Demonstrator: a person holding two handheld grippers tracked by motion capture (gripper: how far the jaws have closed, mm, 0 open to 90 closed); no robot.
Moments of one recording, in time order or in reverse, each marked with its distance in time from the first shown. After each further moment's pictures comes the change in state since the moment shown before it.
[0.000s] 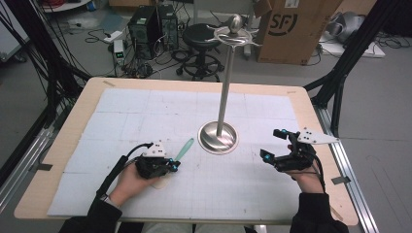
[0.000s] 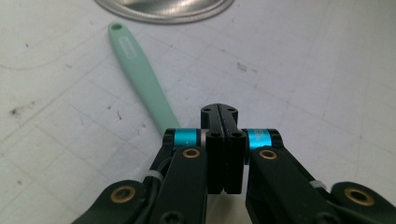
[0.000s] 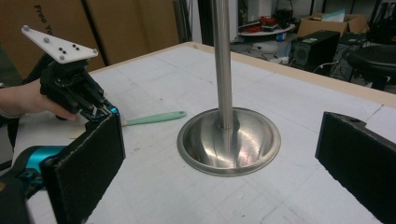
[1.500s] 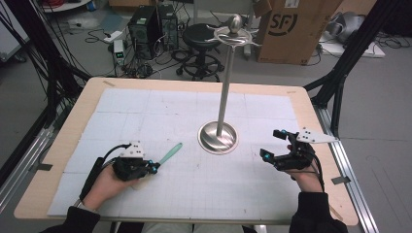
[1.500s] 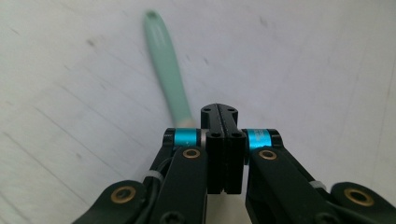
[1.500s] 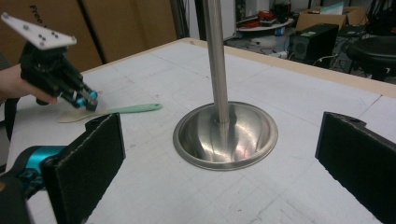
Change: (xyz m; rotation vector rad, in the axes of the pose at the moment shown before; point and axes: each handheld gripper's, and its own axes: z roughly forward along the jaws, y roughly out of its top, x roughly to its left) left arm 0.017 -0.018 -0.054 -0.003 0.060 -0.061; right arm -0.005 -0.005 0.003 0.013 -0.008 0.025
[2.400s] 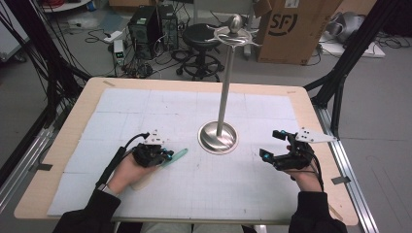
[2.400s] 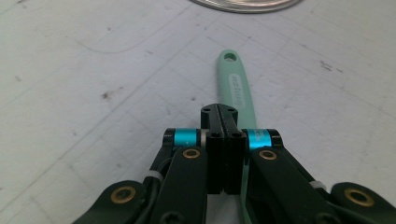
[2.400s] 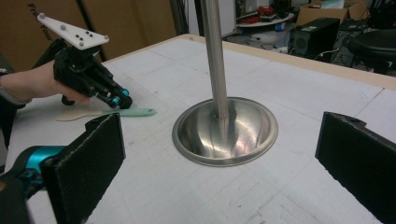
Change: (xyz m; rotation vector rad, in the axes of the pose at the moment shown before) left arm 0.008 0.026 0.055 0.068 0.064 0.014; right arm -0.002 -0.002 0.002 0.013 -0.001 0.014
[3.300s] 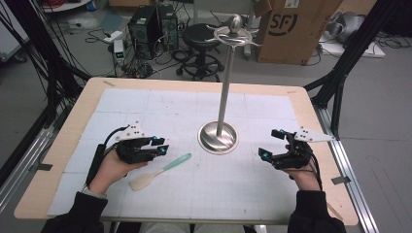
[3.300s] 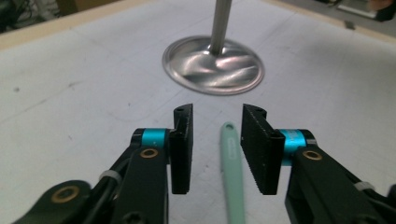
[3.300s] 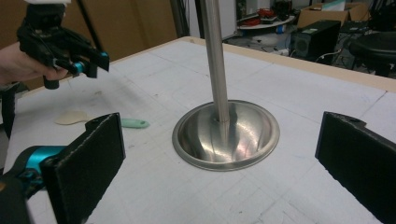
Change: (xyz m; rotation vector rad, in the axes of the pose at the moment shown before) left arm 0.003 0.013 -0.064 -0.293 -0.065 -0.013; right arm -0.001 0.000 0.004 -0.012 0.004 -0.001
